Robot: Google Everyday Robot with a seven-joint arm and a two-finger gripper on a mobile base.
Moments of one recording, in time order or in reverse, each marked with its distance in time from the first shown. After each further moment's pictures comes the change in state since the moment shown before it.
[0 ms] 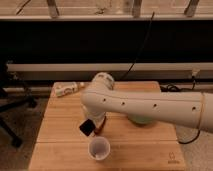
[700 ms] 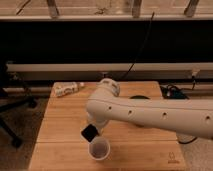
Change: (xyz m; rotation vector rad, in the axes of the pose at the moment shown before) arm -0.017 0.031 -0.010 0.018 -0.007 -0.005
